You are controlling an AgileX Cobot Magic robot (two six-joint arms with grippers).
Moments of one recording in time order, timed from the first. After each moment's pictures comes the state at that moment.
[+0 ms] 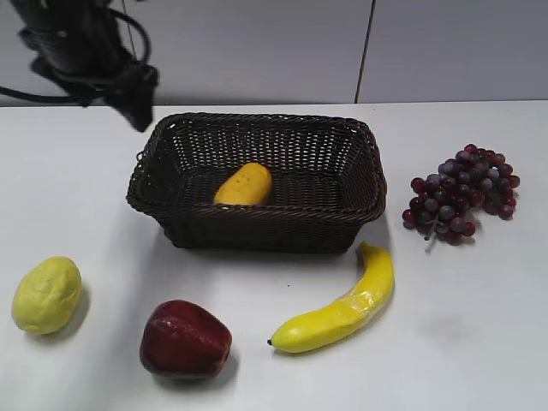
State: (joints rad) left arm -0.41 1.81 -1.56 0.07 0.99 0.20; right arm 0.07 0.00 -0.50 -0.09 1.05 0.01
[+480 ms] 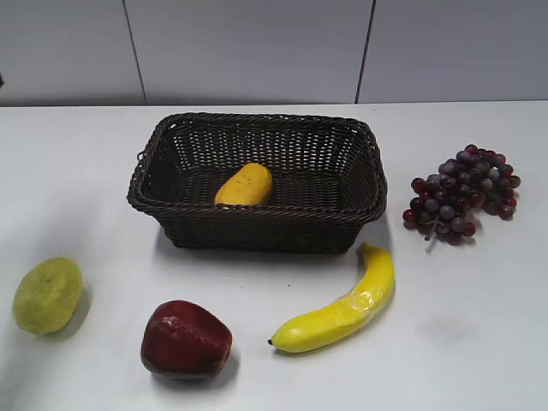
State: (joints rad) left arm -0.10 1.68 -1.44 0.11 1.20 0.09; right arm 0.07 0.00 -0.50 -0.09 1.05 0.01
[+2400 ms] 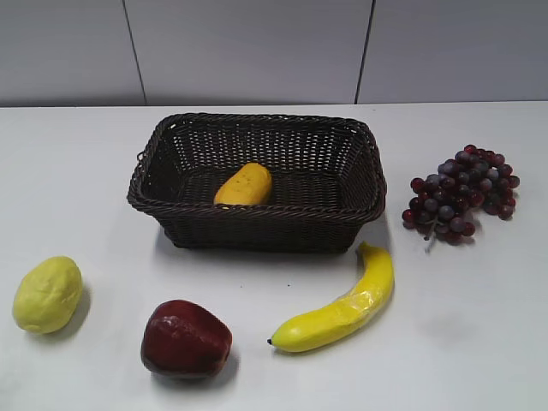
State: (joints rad) left arm -0.10 0.14 -0.49 0.04 1.08 0.06; right arm 0.07 0.00 -0.50 -0.09 1.05 0.01
